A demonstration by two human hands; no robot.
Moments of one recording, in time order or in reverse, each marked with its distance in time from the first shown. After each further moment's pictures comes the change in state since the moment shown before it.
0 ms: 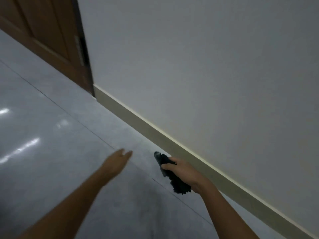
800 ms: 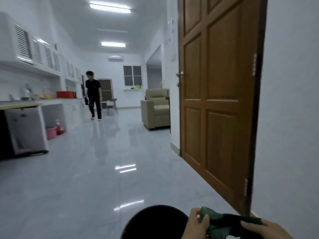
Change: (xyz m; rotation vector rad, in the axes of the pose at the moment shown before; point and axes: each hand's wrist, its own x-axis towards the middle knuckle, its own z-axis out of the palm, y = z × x) left_hand -0.352 0.024 -0.240 -0.483 0.530 0.365; right_hand -0.197 -0.250 0.198 0.148 -0.081 -0.597
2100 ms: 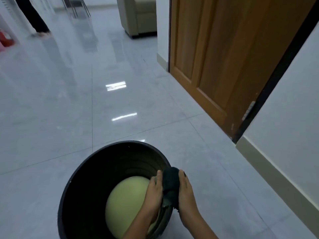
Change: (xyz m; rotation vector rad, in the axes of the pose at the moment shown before) left_hand 0.139 -0.192 -0.011 -0.126 0.353 -0.403; right_hand 0.136 0.175 0.161 0.159 -0.088 0.304
